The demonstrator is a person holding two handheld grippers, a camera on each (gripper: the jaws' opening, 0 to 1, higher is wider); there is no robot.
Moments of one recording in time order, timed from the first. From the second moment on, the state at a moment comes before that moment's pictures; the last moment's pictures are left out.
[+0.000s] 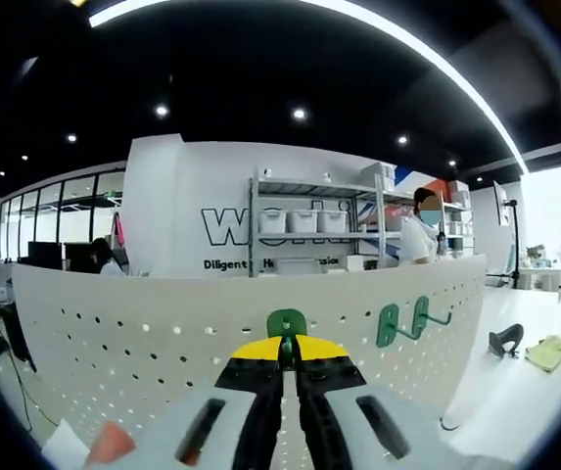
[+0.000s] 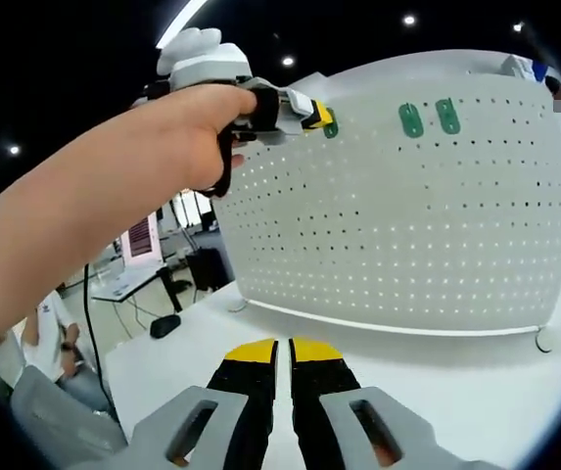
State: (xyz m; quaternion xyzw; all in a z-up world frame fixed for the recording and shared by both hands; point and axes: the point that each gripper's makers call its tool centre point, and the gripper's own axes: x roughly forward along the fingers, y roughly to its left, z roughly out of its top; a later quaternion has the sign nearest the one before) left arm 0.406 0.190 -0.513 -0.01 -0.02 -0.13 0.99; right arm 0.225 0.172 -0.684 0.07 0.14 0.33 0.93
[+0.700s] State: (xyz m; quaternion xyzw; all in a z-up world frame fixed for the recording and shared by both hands) left arm 0.414 0.190 -0.513 0.00 -0.01 -0.10 0.99; right arm 0.224 0.168 -0.688 0.08 0.14 0.34 0.93
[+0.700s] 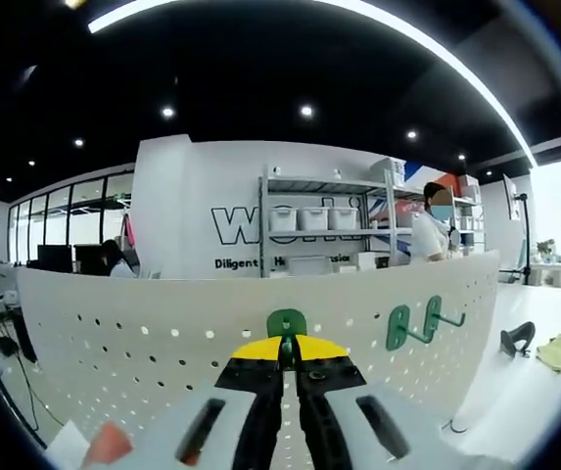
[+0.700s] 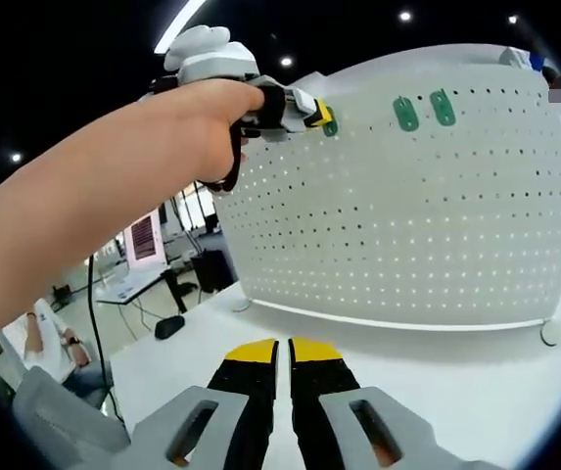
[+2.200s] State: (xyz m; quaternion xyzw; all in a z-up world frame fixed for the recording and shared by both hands) left arm 0.415 0.192 -0.509 0.02 -0.03 -0.06 1.00; right arm 0.215 0.180 -0.699 0.08 0.16 0.39 0.90
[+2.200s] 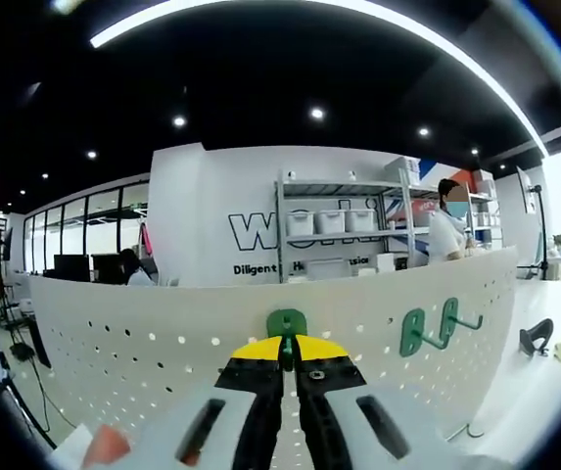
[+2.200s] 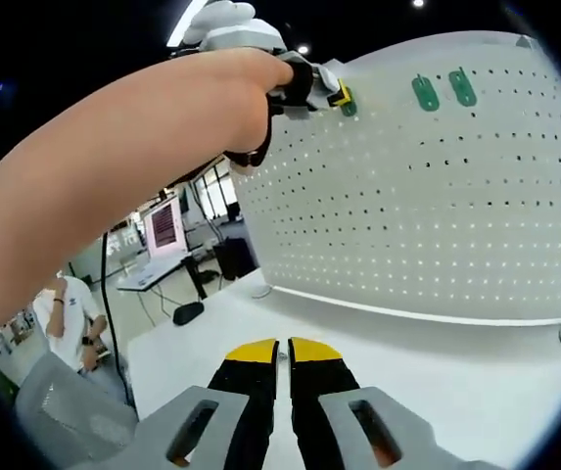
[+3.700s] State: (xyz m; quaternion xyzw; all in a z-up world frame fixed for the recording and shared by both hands) left arm 0.422 0.192 -0.521 0.02 -0.02 -0.06 1.00; right arm 0.216 0.177 -0.700 0.08 0.16 0.39 0.90
